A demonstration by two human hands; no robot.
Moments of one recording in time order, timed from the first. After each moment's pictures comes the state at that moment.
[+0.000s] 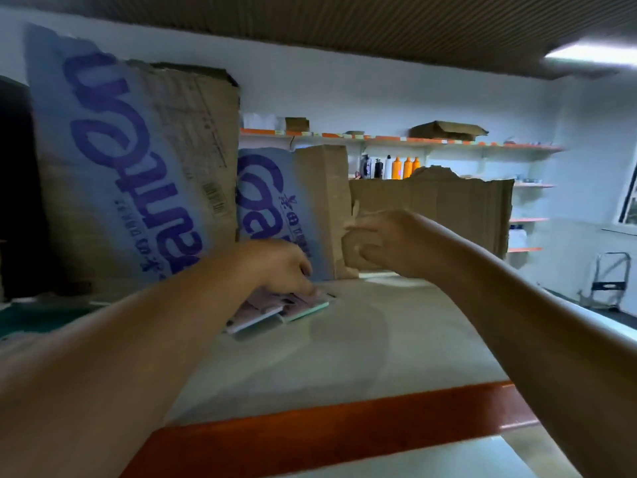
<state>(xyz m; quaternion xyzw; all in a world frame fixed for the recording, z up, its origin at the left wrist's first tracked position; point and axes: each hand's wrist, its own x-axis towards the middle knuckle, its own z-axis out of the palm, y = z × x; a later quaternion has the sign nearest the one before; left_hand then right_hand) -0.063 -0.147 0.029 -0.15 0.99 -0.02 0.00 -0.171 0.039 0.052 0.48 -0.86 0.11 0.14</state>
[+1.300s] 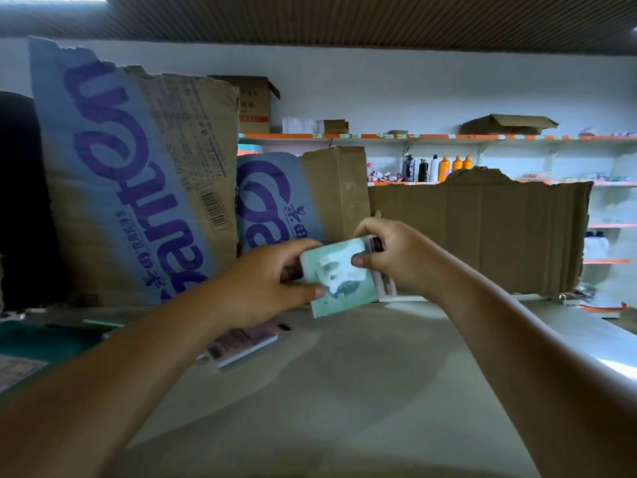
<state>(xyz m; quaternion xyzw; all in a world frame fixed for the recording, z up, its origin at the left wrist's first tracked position) -0.058 -0.154 0.011 -0.06 0.92 0.31 -0.22 -0.241 -0.002 0.032 0.55 -0.73 0.40 0.00</state>
